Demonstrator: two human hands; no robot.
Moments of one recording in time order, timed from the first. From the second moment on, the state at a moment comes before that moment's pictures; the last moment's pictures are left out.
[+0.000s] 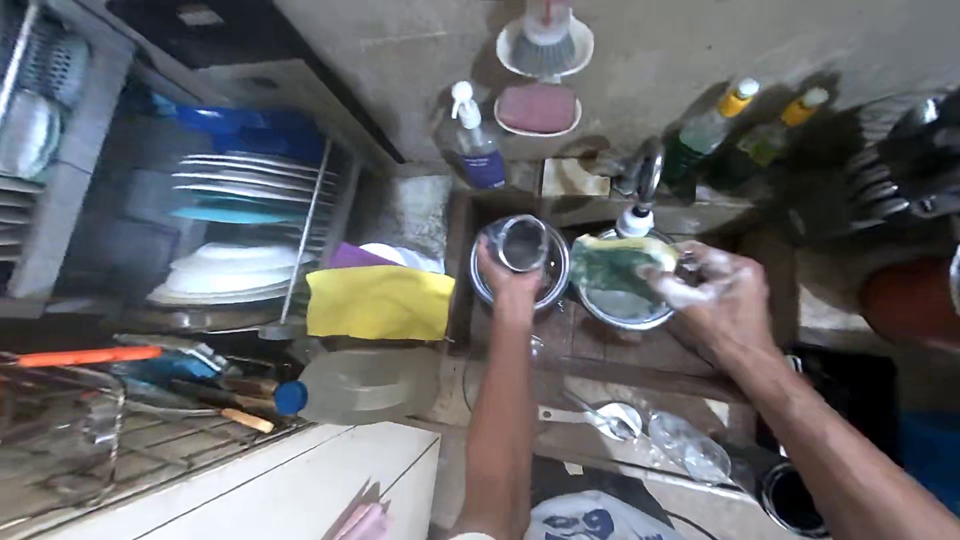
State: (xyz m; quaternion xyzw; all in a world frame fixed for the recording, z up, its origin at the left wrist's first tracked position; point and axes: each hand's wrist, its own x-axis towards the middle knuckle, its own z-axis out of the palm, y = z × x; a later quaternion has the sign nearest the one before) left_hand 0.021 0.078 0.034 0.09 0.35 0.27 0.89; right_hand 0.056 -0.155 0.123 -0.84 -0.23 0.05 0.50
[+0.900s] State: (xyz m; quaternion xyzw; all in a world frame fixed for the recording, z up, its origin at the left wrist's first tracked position) left_hand 0.070 0.282 -0.001 0.10 0.21 0.42 0.88; right_hand 0.041 -0.225 0.156 -0.88 0.01 0.12 0.46
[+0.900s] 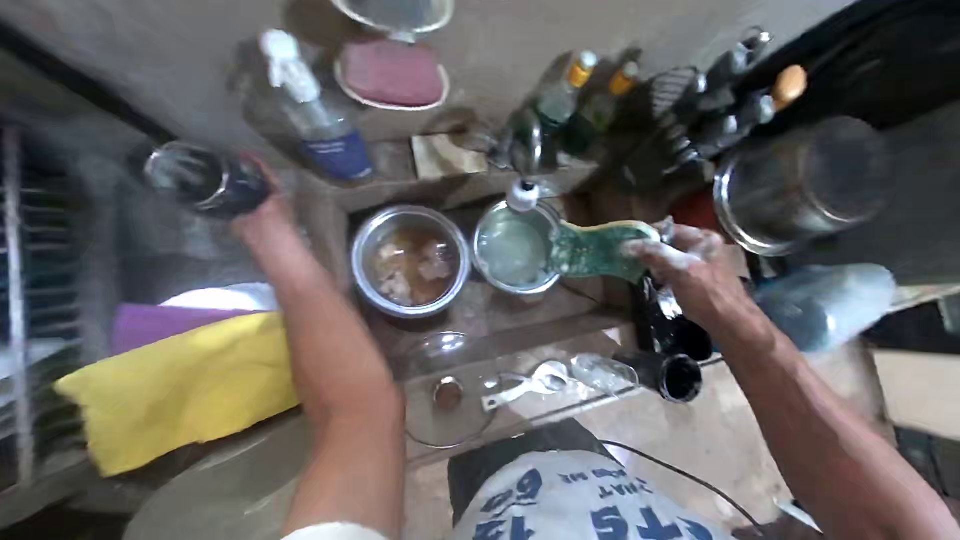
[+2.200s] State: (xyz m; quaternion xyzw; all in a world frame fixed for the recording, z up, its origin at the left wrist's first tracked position) left_hand -0.090 -0.075 0.081 0.57 0.19 0.08 0.79; right_hand -0.070 -0.237 0.096 -0.68 -0.07 0.18 0.71
